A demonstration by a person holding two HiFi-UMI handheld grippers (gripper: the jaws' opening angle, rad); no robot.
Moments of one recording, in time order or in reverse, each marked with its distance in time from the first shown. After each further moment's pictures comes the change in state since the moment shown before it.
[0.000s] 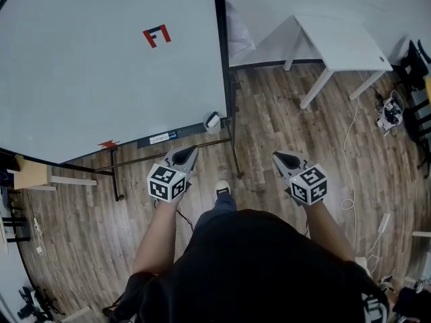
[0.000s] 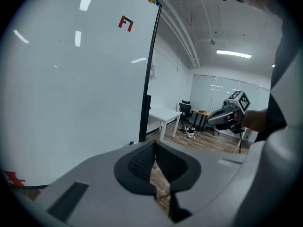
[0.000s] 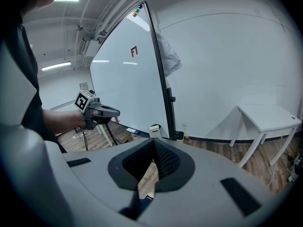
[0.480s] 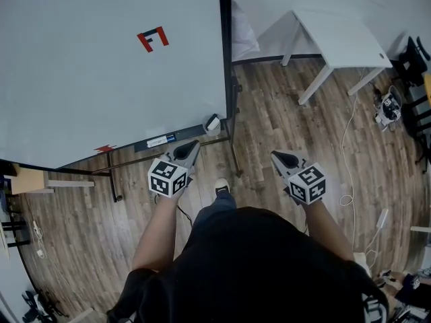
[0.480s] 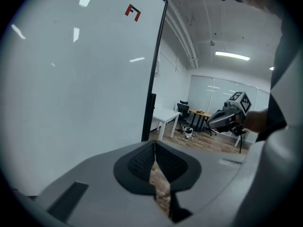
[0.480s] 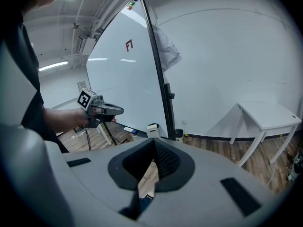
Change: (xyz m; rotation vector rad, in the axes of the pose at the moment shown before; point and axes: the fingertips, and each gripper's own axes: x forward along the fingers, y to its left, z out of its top) left arm 0.033 0.029 0.008 -0.001 0.003 -0.044; right arm 0.032 -0.009 0.004 0.017 0.034 -0.009
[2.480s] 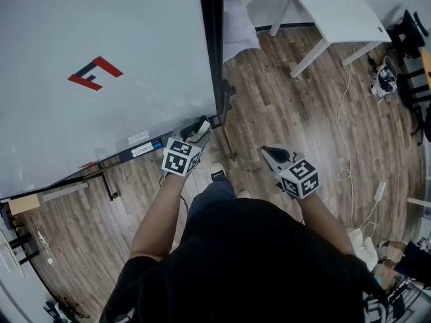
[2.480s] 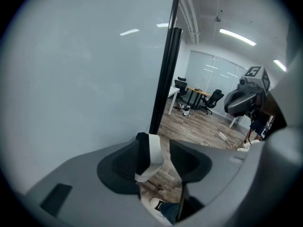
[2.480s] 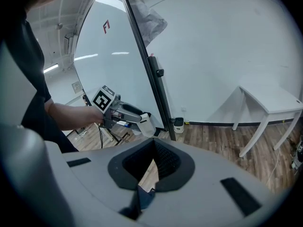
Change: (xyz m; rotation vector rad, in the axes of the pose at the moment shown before) left arm 0.149 0.058 -0.066 0.035 0.301 -0.067; right arm 0.081 -0.040 -0.030 0.098 0.127 0.015
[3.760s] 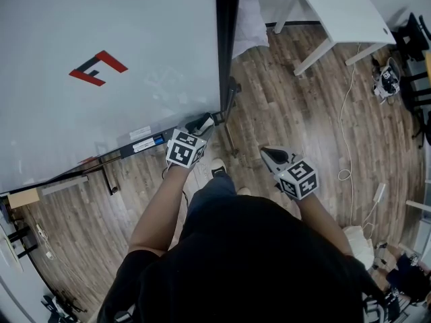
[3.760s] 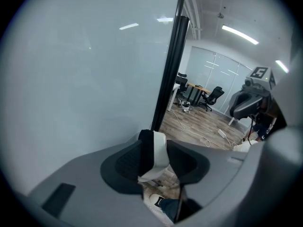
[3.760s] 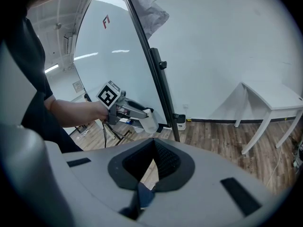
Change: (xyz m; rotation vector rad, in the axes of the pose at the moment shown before) left arm 0.015 0.007 -0.007 -0.005 0.061 -0.008; right arm 0.014 0.009 -0.014 0.009 0.032 0.020
